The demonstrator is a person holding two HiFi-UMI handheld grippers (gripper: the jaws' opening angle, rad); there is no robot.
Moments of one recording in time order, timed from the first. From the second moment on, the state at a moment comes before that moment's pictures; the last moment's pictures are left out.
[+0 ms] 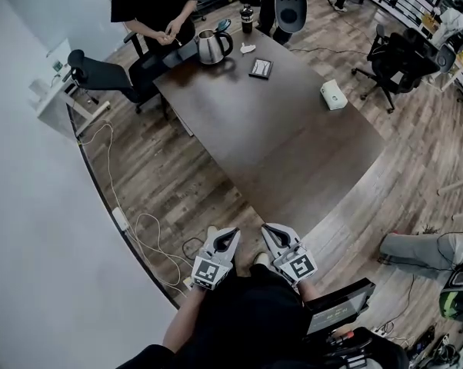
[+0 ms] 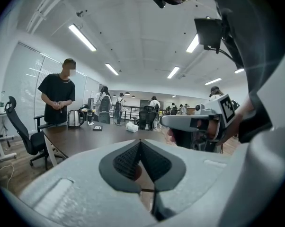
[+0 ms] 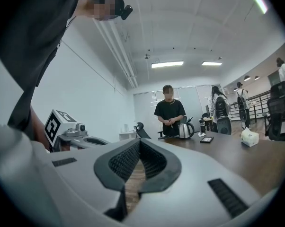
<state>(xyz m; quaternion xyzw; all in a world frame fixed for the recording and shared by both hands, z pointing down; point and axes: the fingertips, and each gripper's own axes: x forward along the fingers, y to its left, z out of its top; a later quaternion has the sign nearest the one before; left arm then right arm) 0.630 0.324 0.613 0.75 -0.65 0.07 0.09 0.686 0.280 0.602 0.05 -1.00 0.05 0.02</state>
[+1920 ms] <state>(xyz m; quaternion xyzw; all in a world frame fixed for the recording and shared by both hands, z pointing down) 0.416 0.302 0.631 0.86 -0.48 0.07 0.13 0.472 0.238 0.619 0.19 -0.97 0.07 0.11</state>
